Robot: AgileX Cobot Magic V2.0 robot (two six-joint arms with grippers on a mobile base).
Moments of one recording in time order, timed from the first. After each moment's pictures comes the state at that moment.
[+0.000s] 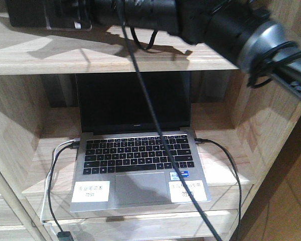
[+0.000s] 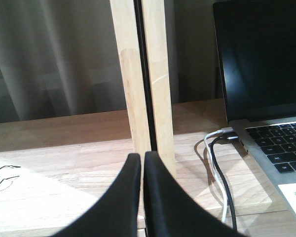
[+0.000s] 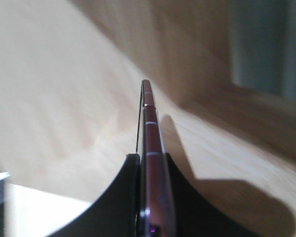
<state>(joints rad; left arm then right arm) 0.04 -0.01 0.03 -0.03 0.18 0.15 0.59 1.96 -1.97 1.22 0.55 -0.99</state>
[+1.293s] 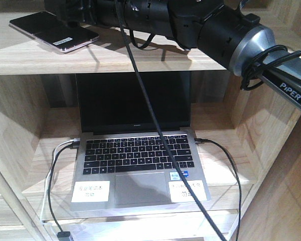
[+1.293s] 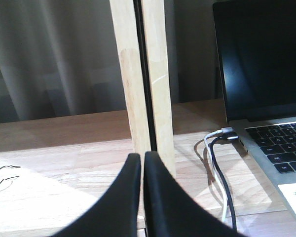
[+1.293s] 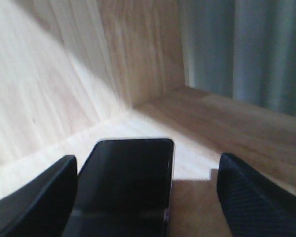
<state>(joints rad) 0.04 -0.01 0.03 -0.03 0.18 0.15 0.59 1.97 -1.98 1.12 0.44 -0.96</state>
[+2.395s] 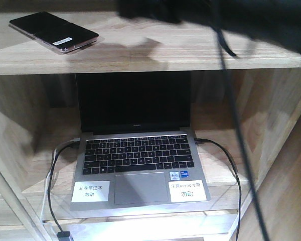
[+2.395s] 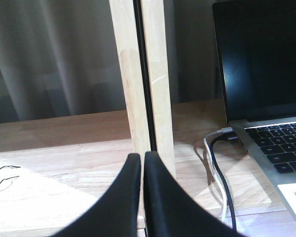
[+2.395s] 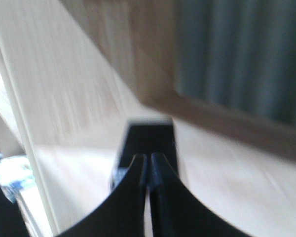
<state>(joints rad) 0.04 -0.01 0.03 -0.03 0.18 0.15 0.59 1.34 -1.37 1.01 0.33 -0.92</state>
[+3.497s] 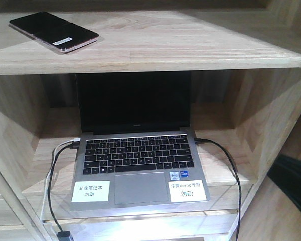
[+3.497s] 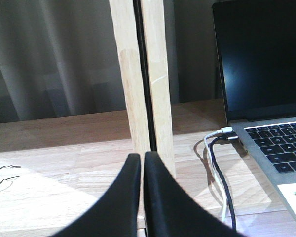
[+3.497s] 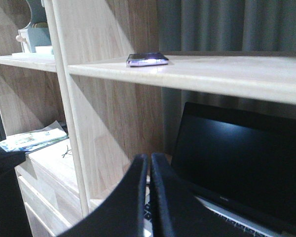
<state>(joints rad) 0.04 -0.01 0.03 -0.03 0.18 0.15 0.59 0.36 -0.43 1.03 0.23 -0.93</state>
